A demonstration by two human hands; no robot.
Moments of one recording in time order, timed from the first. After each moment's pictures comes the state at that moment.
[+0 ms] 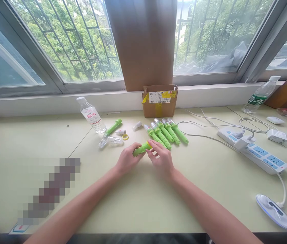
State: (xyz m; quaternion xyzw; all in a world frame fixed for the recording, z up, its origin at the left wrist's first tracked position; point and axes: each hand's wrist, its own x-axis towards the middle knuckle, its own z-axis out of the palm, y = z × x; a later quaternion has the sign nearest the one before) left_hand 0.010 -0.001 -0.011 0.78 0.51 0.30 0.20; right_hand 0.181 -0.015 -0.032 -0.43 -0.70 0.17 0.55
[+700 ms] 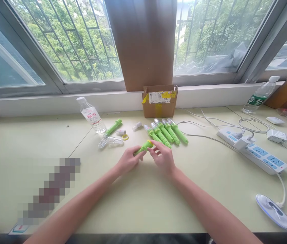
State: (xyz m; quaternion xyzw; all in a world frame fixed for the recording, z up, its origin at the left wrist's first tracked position) left_hand 0.012 -0.005 -0.002 0.72 0.47 0.29 0.42; right_hand 0.186 -0.011 -0.029 -0.45 -0.67 0.20 0.56
